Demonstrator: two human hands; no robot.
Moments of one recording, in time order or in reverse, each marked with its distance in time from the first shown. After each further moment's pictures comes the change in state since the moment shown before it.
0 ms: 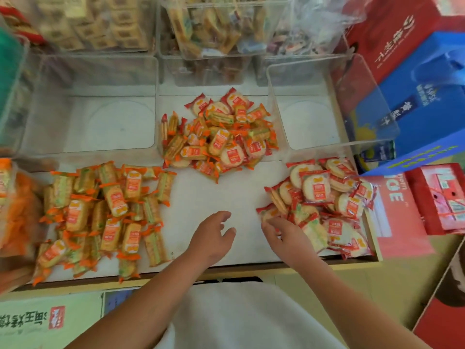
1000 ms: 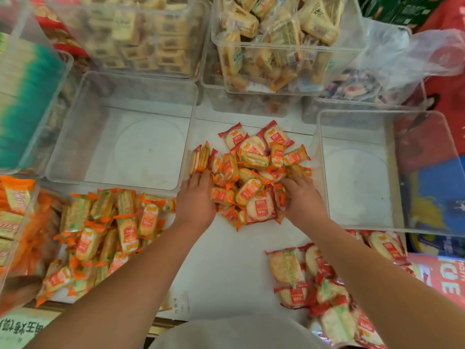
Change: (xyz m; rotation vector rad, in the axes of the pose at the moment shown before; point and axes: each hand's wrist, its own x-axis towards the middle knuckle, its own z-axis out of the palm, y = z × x) left_hand 0.157 0.021 -0.129 0.451 0.379 -0.104; right_hand 0.227 -0.094 -0.088 -0.366 0.083 -0.266
